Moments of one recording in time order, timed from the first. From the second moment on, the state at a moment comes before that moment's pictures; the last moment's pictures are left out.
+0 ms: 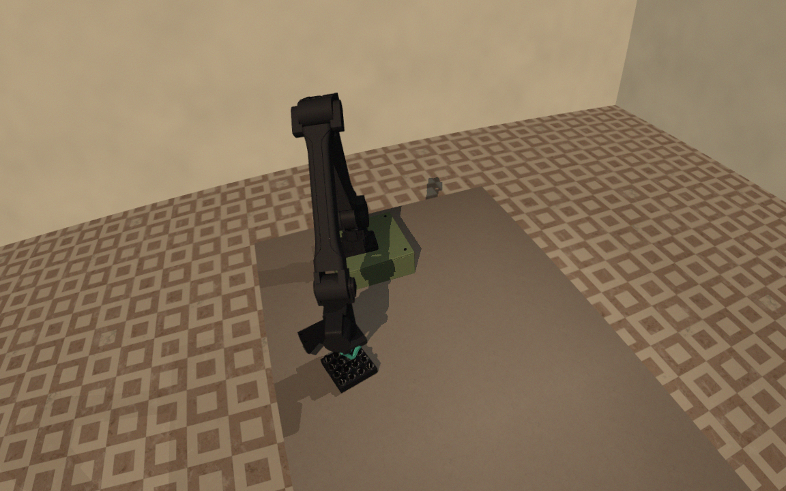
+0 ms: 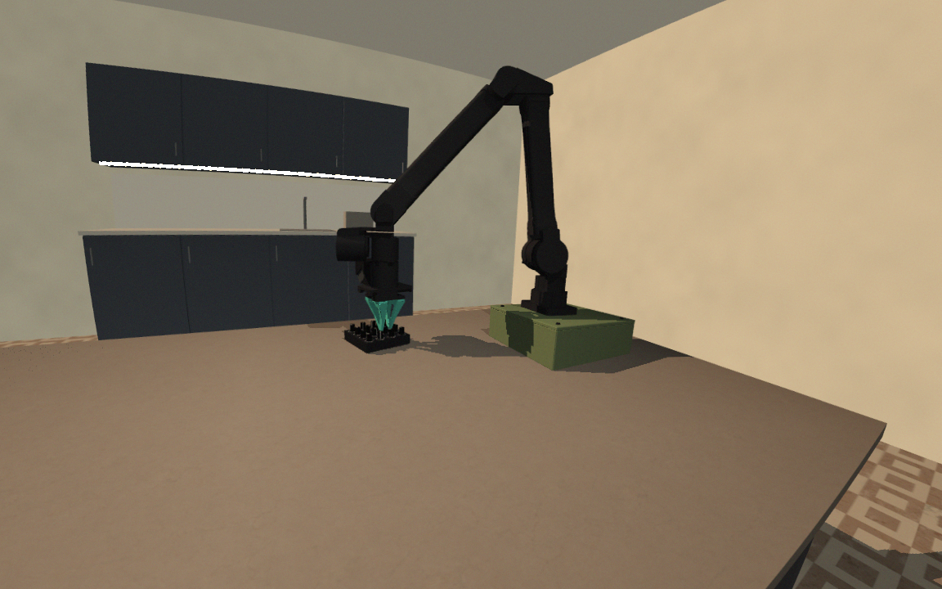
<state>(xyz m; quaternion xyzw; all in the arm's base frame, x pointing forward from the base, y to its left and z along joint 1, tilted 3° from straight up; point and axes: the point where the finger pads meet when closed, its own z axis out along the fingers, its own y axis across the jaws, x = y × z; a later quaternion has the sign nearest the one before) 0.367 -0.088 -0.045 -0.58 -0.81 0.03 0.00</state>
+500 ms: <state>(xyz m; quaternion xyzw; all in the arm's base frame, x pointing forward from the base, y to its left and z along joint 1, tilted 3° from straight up) 0.367 -0.088 -0.046 -0.58 -0.81 0.03 0.00</state>
